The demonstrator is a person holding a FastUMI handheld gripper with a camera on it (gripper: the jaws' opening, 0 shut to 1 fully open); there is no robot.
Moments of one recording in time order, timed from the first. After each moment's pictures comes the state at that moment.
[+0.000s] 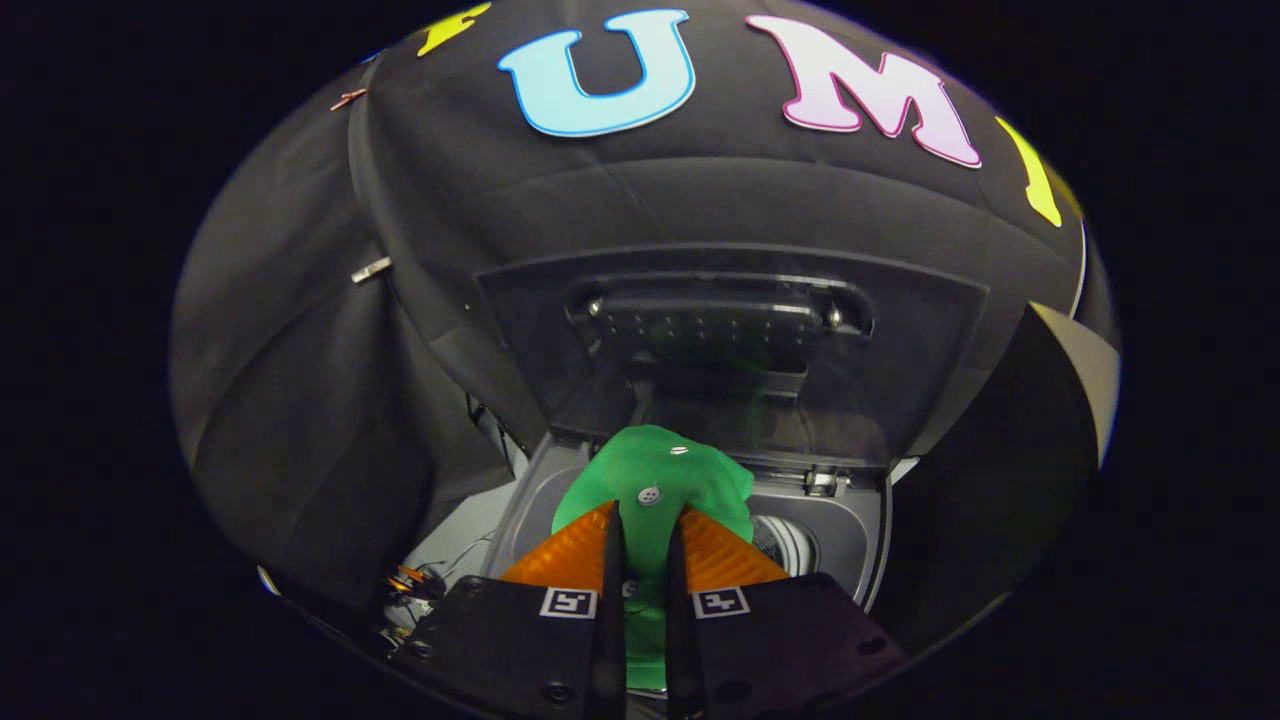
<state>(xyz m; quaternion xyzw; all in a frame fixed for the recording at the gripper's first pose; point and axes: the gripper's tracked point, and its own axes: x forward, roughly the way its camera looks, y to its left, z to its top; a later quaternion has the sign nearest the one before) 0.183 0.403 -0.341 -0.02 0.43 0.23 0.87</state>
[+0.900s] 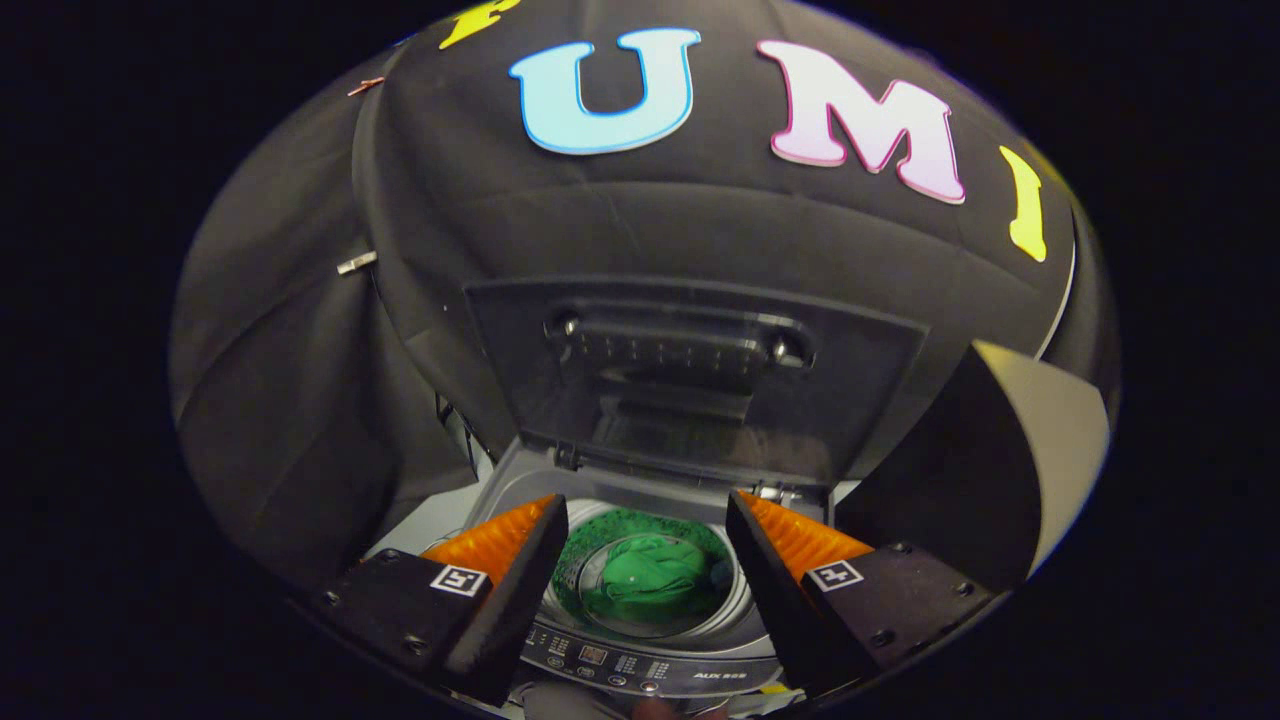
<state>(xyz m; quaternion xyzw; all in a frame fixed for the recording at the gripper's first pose) 0.190 0.376 -0.270 -0.05 0.36 0.22 0.90</state>
